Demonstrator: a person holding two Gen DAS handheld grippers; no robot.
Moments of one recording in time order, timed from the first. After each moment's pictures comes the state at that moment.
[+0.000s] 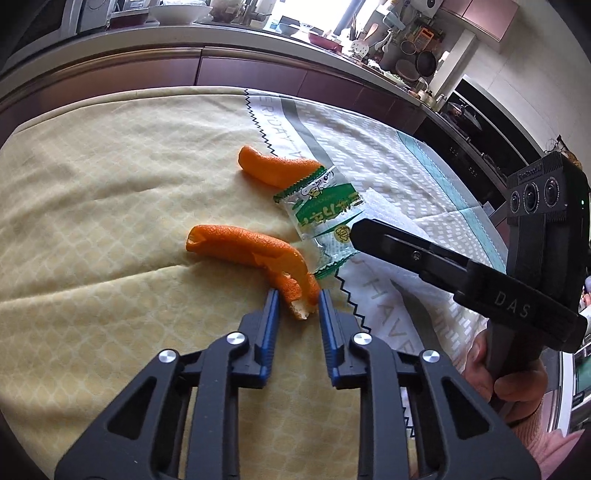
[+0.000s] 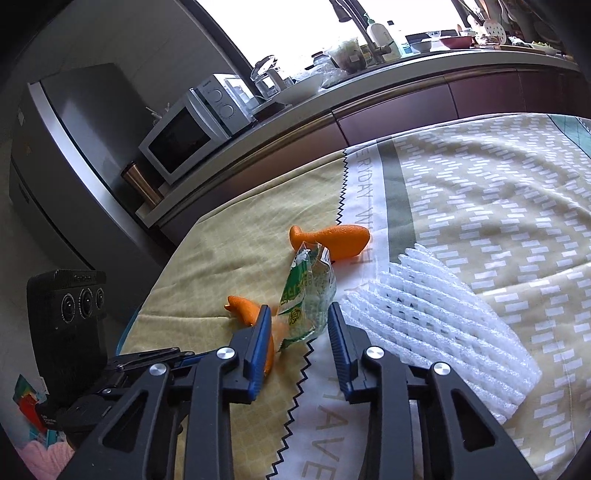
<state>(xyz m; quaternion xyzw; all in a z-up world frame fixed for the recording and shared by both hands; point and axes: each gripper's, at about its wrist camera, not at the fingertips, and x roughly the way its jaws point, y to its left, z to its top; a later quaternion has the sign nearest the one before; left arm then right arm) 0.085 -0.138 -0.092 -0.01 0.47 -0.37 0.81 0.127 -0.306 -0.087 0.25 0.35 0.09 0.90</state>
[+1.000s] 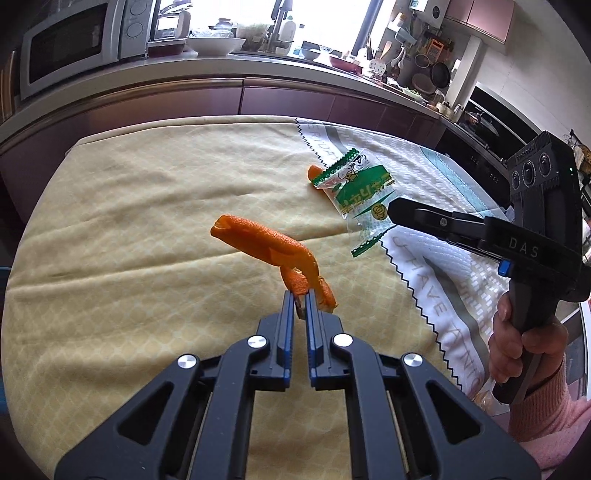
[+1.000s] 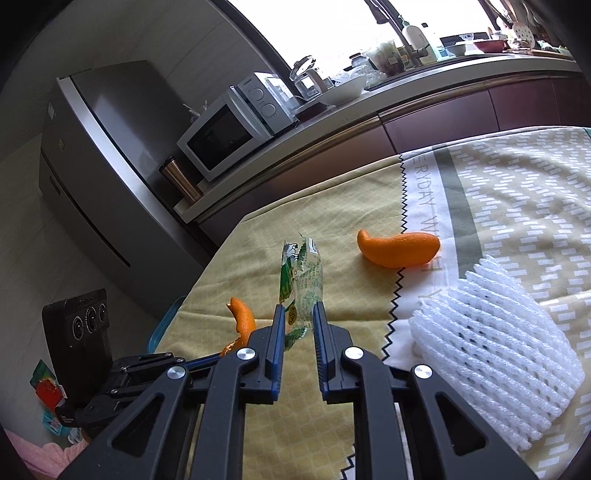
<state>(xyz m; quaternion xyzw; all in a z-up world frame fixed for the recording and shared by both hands) 0.057 -0.060 -0.066 0.02 0.42 -0.32 0.85 0.132 -0.276 -0.068 0.26 0.33 0.16 0.90</state>
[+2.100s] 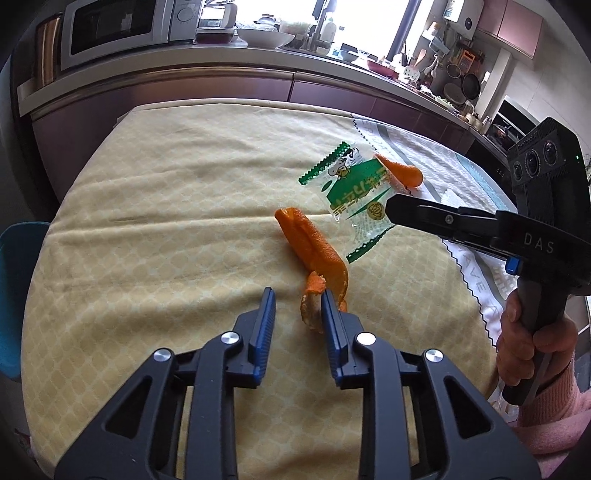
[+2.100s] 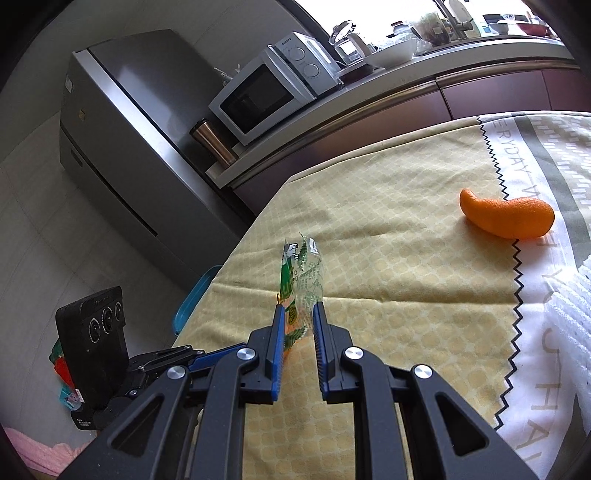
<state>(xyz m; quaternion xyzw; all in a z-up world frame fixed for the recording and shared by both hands) 0.054 0.004 -0.084 0.00 0.43 -0.27 0.86 0.162 -0.208 -0.081 0.25 0.36 0.24 0.87</state>
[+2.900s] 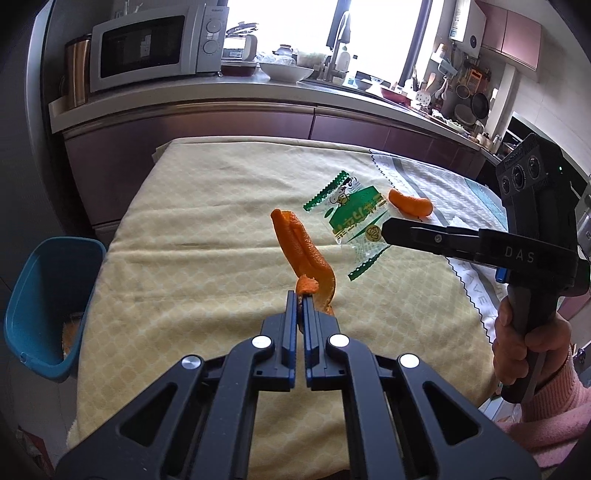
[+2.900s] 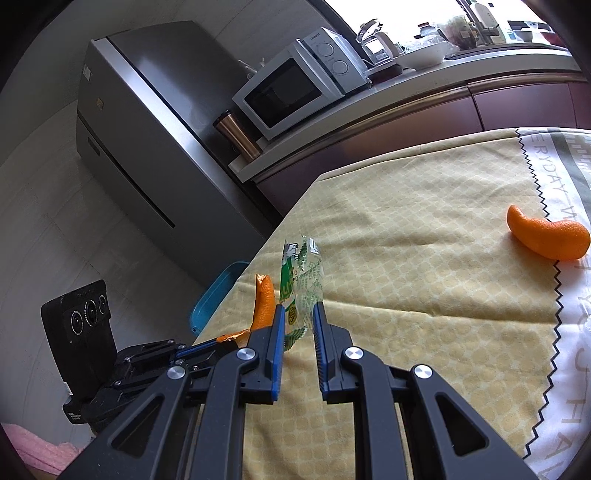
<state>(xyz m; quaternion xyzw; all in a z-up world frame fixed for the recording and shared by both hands) 0.038 0.044 -0.049 0.00 0.39 -0.23 0.89 0.167 -0.183 -0.066 0.24 0.35 0.28 0.86</state>
